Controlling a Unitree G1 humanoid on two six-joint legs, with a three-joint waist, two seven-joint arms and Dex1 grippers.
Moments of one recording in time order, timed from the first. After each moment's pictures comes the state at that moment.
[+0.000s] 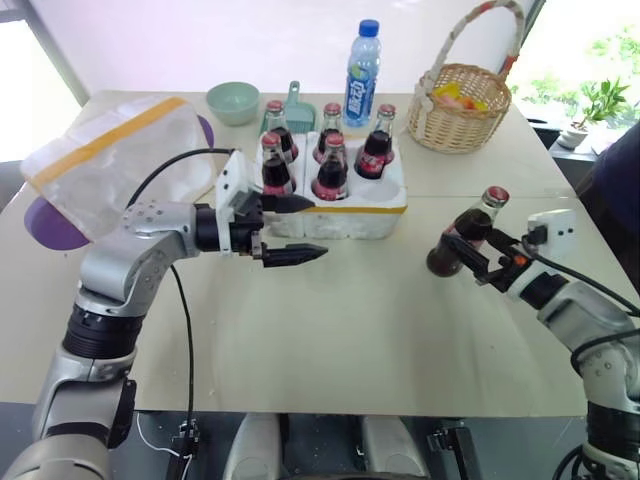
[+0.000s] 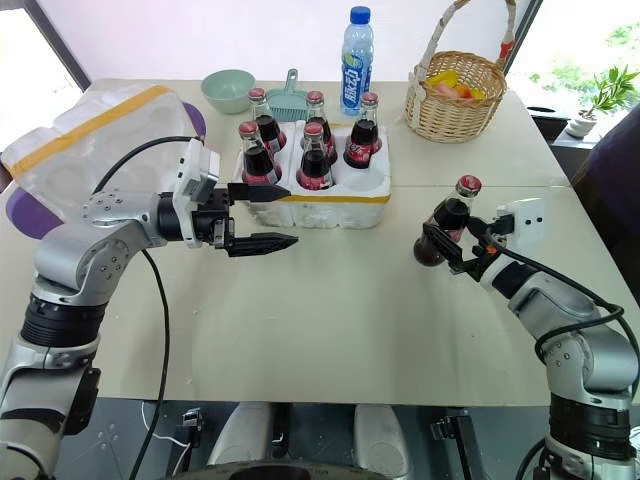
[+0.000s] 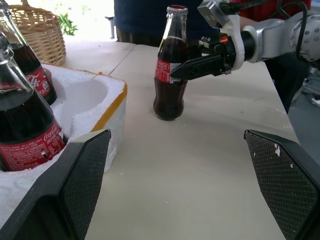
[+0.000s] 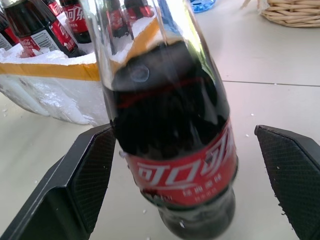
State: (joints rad) left arm -0.62 0.62 -0.06 -0.20 -0.59 0.64 -1.07; right arm -0.15 -0.57 -0.36 -0.27 0.68 0.69 0.47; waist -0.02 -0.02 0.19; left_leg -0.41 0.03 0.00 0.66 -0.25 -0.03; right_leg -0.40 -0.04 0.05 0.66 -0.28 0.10
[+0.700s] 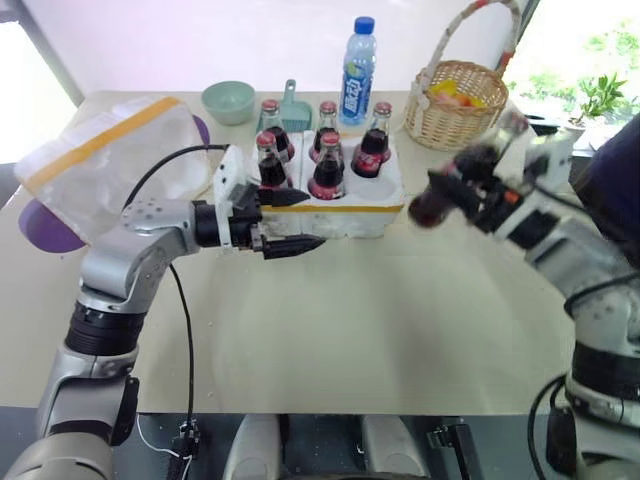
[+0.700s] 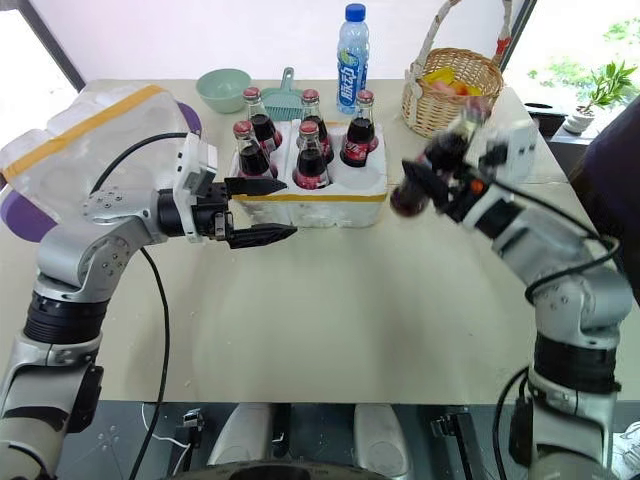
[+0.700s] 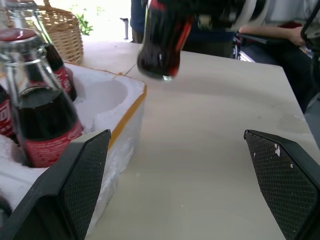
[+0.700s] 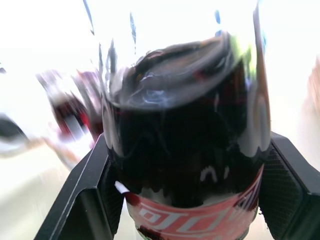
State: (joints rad) left arm -0.63 0.61 -0.03 -0.17 -0.58 0.64 -1.02; right arm -0.56 -0.59 -0.32 -0.28 0.81 0.79 0.43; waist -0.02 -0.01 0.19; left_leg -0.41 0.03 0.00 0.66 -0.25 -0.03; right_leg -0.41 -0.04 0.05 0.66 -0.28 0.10
